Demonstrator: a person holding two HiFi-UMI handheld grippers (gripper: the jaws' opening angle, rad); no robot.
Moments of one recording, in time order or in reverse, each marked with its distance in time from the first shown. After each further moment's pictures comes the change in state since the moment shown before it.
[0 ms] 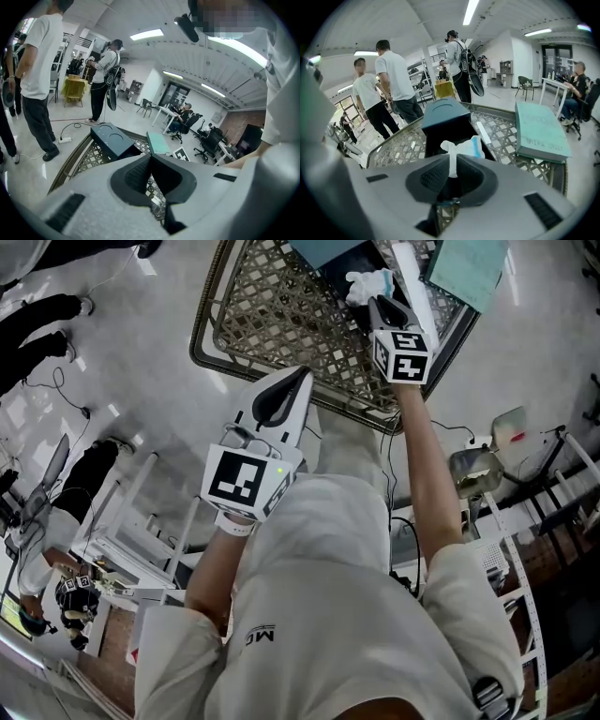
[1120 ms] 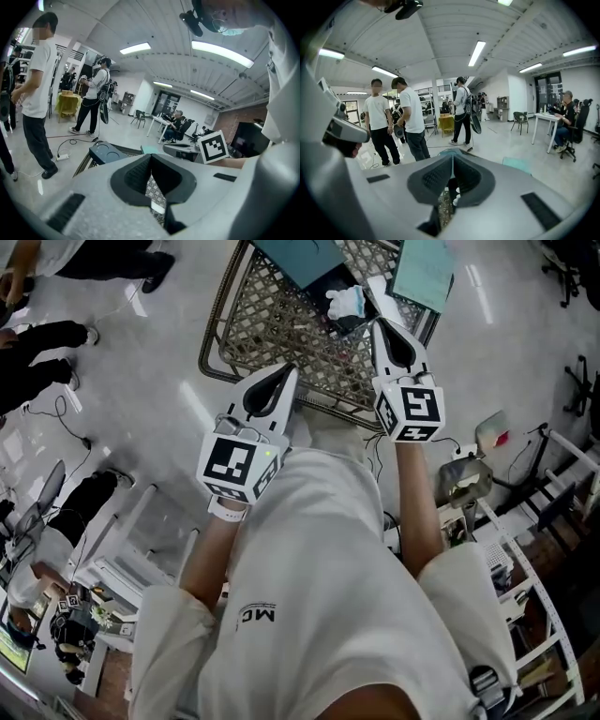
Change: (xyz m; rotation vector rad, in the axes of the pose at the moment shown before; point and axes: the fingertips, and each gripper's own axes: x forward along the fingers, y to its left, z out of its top) left arm -0.066 -0.032 0.051 0.107 -0.122 -0.050; right arm -0.210 0.065 0.133 -0.077 -0.390 -0.060
